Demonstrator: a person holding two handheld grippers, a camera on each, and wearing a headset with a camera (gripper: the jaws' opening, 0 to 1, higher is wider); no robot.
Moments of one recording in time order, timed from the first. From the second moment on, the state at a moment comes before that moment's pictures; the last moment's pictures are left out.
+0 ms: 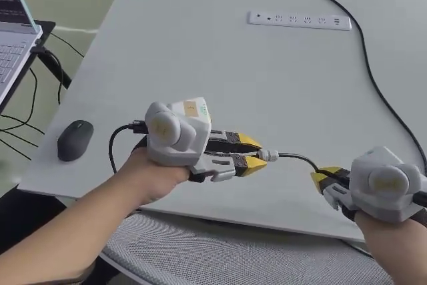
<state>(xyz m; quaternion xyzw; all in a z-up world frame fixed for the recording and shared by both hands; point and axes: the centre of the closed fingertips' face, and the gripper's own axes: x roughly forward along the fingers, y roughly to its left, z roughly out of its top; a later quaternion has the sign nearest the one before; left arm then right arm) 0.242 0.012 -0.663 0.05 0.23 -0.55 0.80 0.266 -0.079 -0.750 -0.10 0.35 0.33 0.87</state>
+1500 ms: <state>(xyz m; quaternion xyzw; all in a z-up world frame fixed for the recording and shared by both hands) 0.240 0.013 -0.669 0.06 0.24 -0.54 0.80 0.248 0.004 -0.687 -0.37 0.19 0.47 0.78</state>
